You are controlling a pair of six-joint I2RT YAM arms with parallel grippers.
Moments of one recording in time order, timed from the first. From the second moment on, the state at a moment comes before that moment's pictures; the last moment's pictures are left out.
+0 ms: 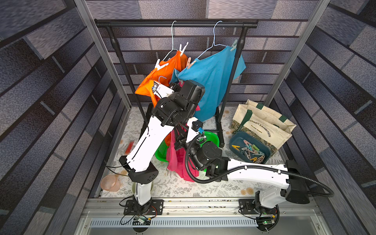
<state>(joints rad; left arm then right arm) -0.82 1.88 2.61 -1.27 -1.33 -1.26 1.32 1.57 1.29 0.62 0.69 0.11</state>
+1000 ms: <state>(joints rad) -0.77 1.88 2.63 -1.27 -1.30 -1.22 1.32 1.61 1.34 0.52 0.58 0.23</state>
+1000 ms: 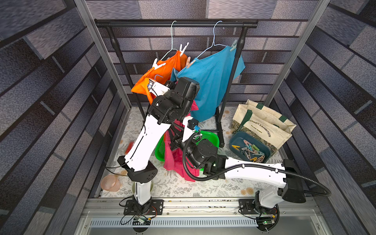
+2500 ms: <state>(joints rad) -0.81 1.98 2.74 -1.23 -1.16 -1.00 1.29 1.19 0.98 0.03 0.22 0.17</state>
